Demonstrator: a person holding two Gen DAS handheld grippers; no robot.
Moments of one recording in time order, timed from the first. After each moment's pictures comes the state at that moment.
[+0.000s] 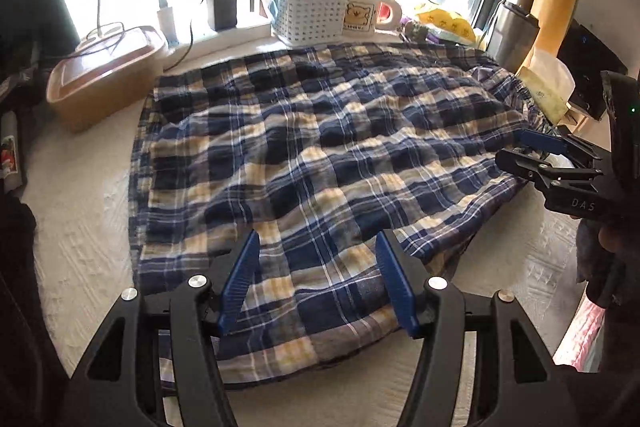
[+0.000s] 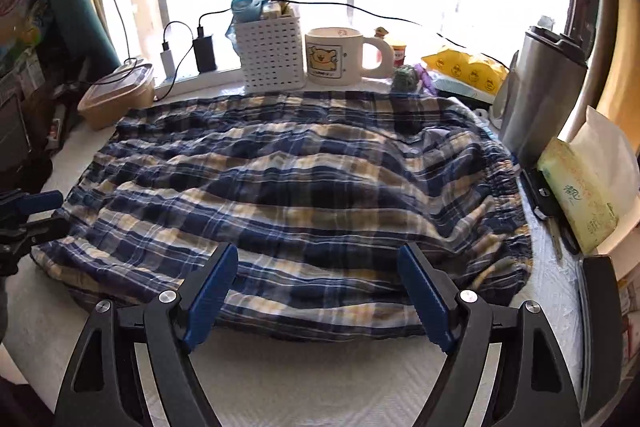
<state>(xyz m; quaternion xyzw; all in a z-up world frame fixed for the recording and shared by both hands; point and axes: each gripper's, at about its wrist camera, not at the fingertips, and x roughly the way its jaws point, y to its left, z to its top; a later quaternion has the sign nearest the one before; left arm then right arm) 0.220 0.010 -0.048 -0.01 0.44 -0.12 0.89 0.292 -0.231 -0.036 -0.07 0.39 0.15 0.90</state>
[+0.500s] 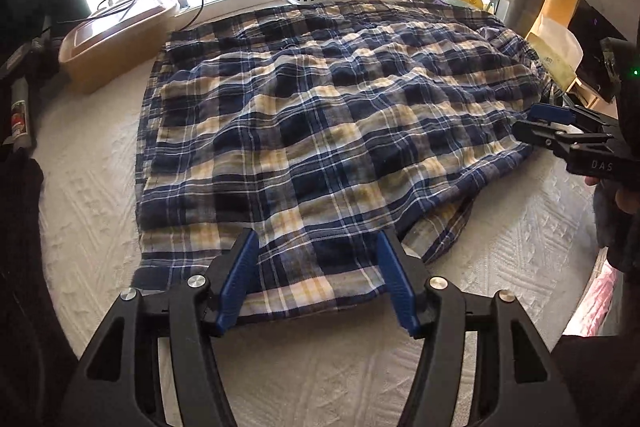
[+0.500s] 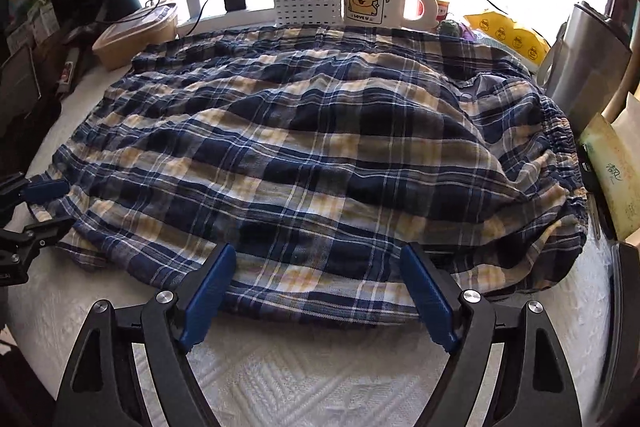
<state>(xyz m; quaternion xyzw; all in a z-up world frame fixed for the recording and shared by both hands) 0.194 0.019 -0.059 0.00 0.48 -0.10 0.87 0.279 -0.235 -0.047 -0.08 0.43 0.19 0.88</state>
